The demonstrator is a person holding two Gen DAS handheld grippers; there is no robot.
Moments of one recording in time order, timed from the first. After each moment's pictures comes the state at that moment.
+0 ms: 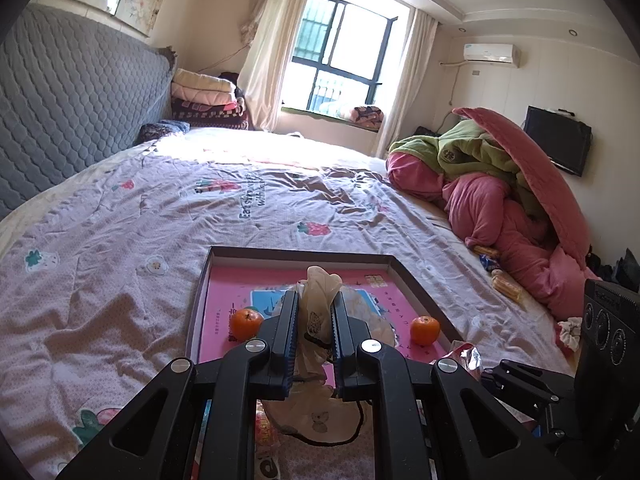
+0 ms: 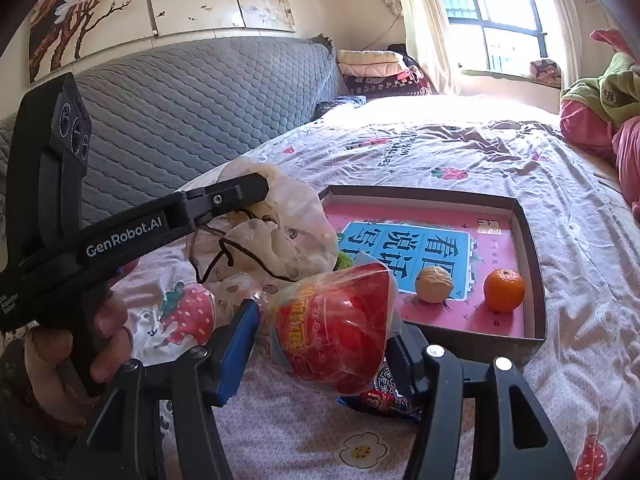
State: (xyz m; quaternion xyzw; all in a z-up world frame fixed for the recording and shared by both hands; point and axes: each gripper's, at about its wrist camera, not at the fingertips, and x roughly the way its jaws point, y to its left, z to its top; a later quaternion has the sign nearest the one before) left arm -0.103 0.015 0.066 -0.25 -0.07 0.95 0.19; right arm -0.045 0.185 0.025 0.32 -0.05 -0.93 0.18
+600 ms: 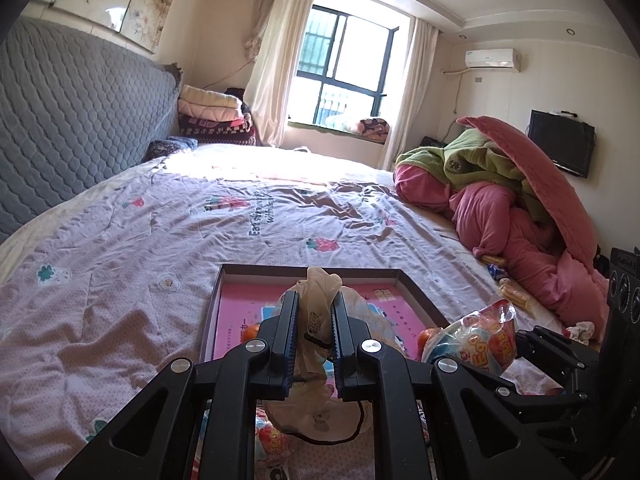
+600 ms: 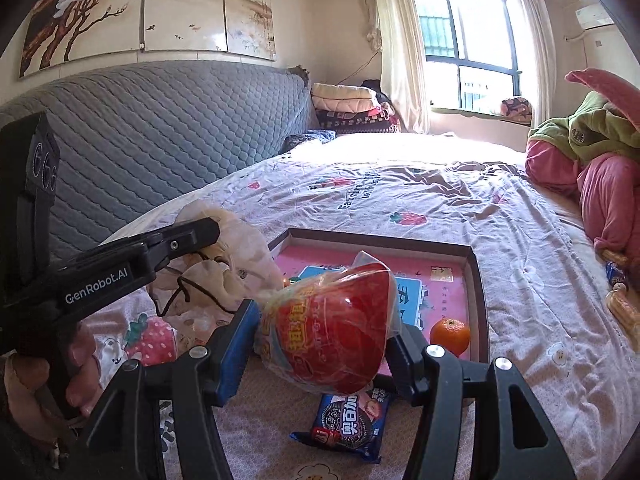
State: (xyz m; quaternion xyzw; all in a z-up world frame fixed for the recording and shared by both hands) left arm -0.096 0.013 0.075 -0.23 -0.06 0.96 0.18; right arm -0.046 0.195 0.050 0.26 -0.02 -0.96 0.11
